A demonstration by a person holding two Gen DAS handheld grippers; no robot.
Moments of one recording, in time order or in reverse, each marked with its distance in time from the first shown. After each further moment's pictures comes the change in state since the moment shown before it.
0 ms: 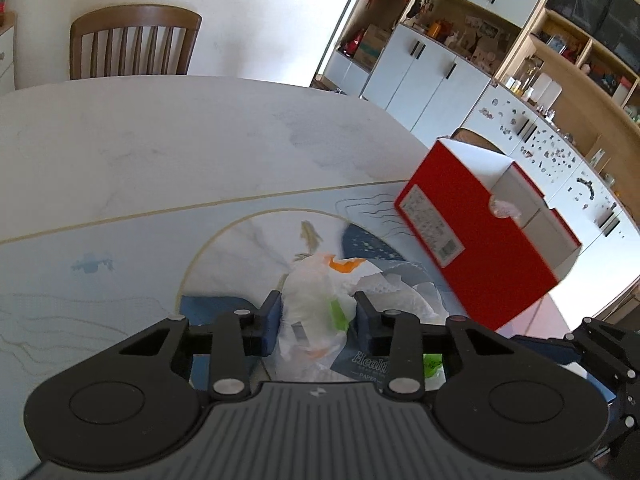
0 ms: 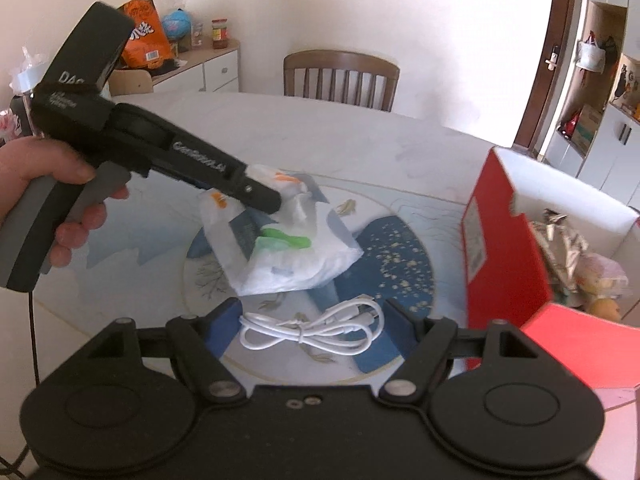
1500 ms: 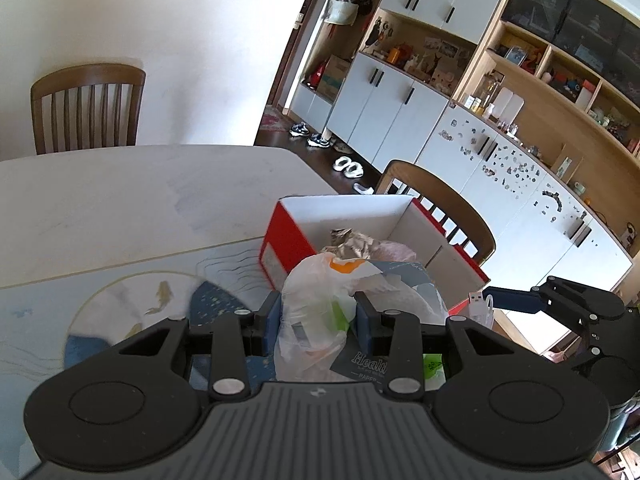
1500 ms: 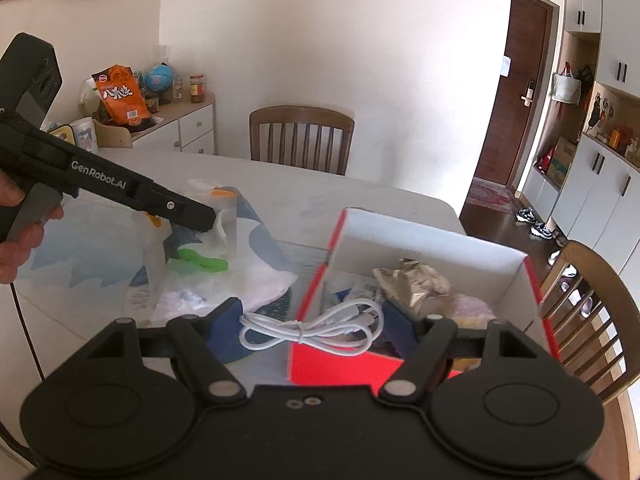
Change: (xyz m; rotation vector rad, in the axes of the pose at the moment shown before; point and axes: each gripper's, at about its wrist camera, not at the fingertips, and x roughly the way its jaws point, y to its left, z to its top) left arm -0.037 -0.169 0.034 0.060 -0.103 -0.029; right arm -0.099 -0.142 0.003 -0.018 -0.135 -0.010
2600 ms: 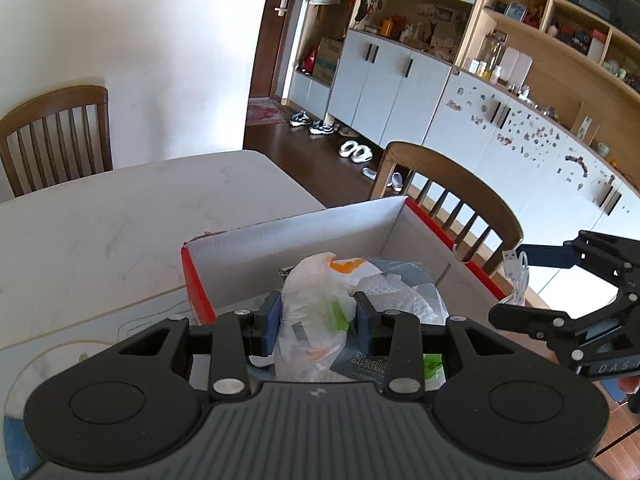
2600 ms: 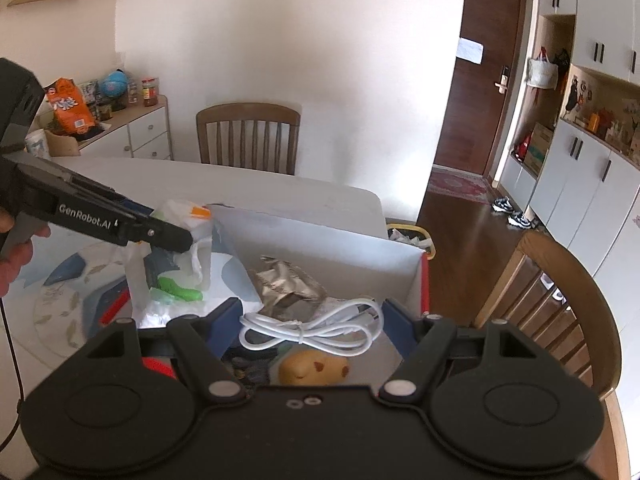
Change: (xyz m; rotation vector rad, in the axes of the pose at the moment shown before) left arm 0.134 -0.085 0.041 0.116 0.052 0.083; right arm 0.031 -0.152 -0.003 0.040 0.013 -0.038
